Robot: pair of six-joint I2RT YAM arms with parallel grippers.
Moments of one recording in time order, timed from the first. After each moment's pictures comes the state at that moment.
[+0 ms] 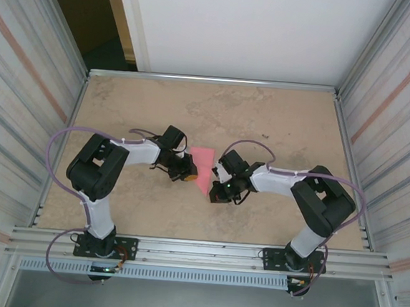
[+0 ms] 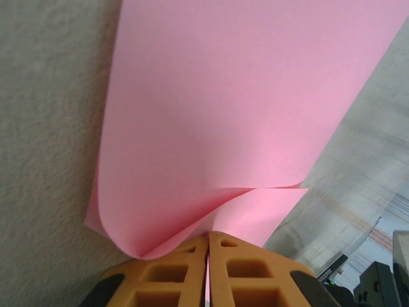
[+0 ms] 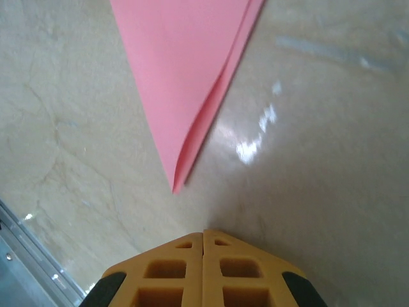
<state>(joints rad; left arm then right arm) -0.52 1.85 0.96 -0.30 0.58 -0.86 0.76 1.66 0.81 -0.36 -0.45 0.55</state>
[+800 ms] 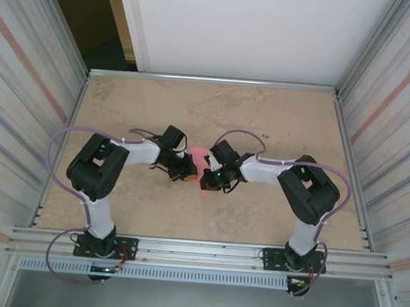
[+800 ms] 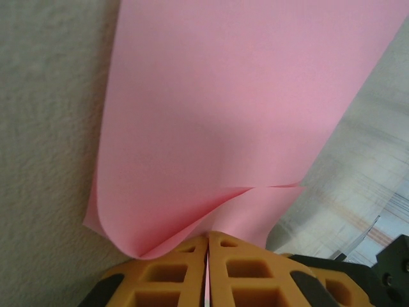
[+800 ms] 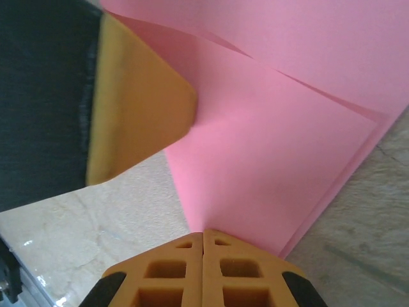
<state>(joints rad) -0.52 1.85 0.96 -0.30 0.58 -0.86 0.76 1.82 0.97 -0.28 -0.42 0.59</state>
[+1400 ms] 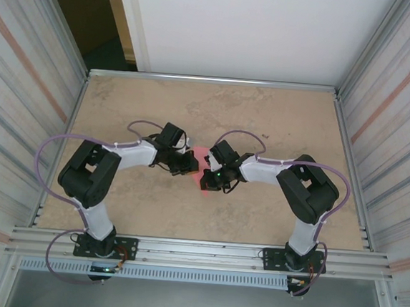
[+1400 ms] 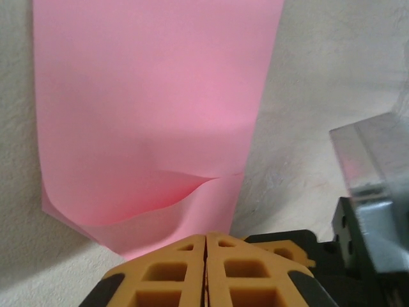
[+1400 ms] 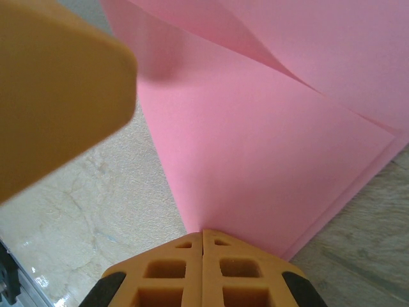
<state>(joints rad) -0.53 1.75 0.93 -0.22 0.55 -0.70 0.76 1.83 0.97 -0.28 -0.42 0.59</state>
